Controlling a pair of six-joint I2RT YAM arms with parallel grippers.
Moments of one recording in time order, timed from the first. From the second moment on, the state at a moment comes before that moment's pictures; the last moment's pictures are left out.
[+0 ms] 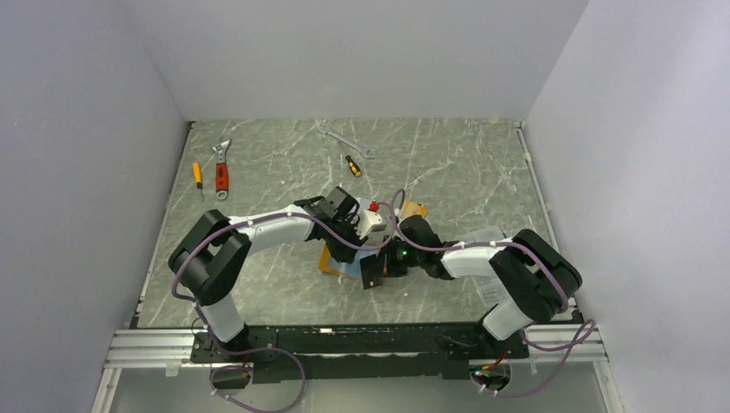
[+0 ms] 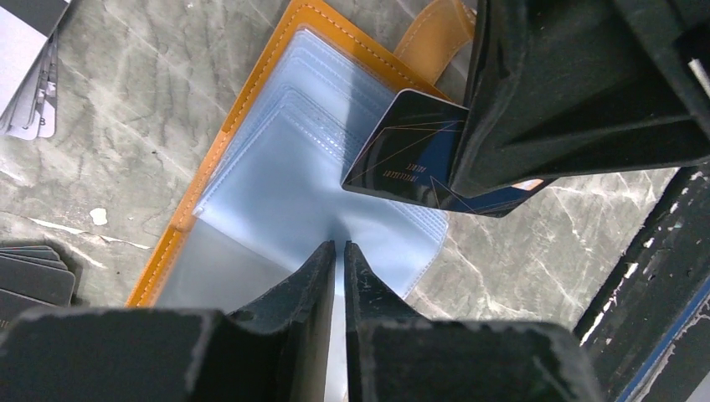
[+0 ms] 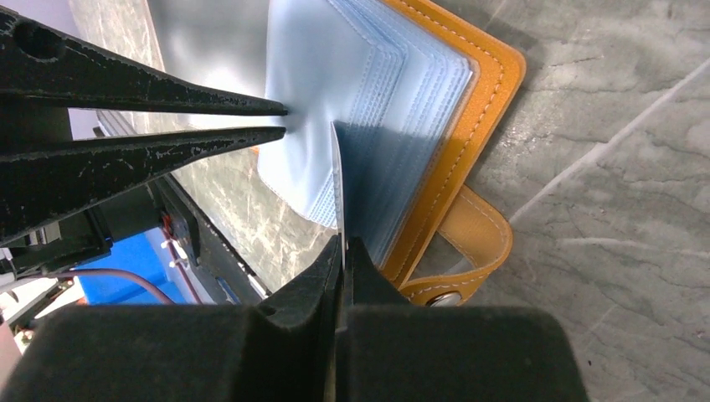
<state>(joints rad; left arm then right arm) -0.75 1.72 1.04 -0.44 0.37 0.28 0.70 1.54 0.49 0.28 -0.42 0.85</state>
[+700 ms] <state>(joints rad) -0.75 1.72 1.04 -0.44 0.29 0.26 0.69 1.52 0.46 0.29 -0.45 0.84</state>
